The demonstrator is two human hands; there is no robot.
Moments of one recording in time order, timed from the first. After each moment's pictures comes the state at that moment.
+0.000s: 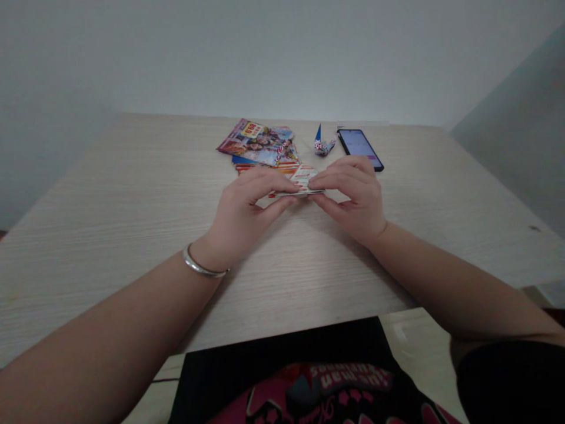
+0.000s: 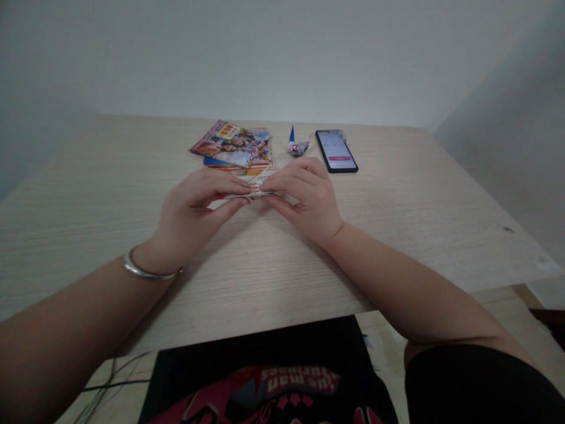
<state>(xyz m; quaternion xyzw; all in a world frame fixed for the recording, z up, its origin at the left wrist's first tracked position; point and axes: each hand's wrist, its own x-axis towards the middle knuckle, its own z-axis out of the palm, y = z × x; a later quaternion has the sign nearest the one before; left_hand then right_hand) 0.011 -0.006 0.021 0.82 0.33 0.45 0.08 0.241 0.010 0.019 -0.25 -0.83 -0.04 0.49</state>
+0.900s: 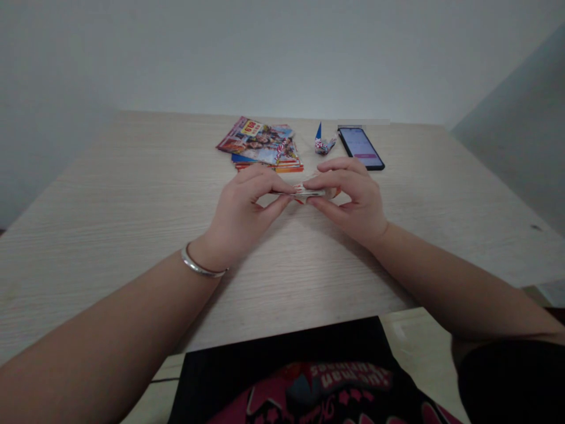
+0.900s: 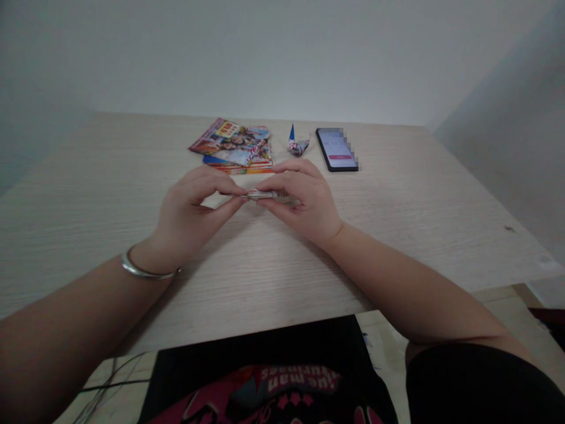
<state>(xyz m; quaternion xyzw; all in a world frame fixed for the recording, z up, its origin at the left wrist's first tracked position) 0.008 -0.004 0.018 0.83 0.36 0.43 0.03 0.239 0.008 0.014 -0.29 -0.83 0.05 0.48</state>
